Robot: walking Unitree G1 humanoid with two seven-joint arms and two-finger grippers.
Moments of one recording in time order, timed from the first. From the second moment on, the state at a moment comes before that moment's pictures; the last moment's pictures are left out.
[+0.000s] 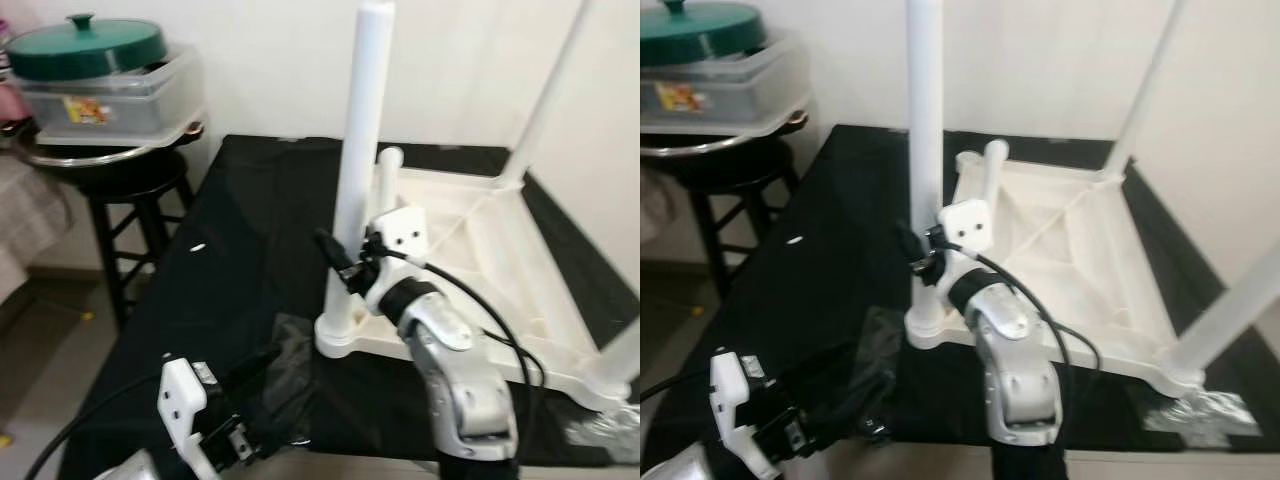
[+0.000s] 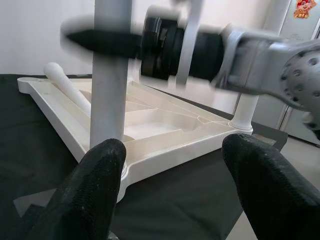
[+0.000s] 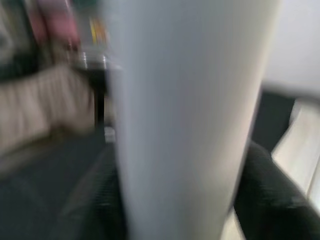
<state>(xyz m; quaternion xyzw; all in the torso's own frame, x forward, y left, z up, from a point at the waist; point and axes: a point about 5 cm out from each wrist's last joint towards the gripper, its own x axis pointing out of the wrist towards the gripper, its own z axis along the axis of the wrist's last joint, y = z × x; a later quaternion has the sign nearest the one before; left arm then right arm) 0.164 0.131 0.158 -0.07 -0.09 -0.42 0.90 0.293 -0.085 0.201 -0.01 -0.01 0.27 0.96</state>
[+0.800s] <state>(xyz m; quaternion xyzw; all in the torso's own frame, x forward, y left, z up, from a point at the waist) 0.157 0.132 0.155 -0.08 -0.08 -0.41 0.90 0.354 -0.126 0.277 -0.10 -0.03 0.66 0.75</state>
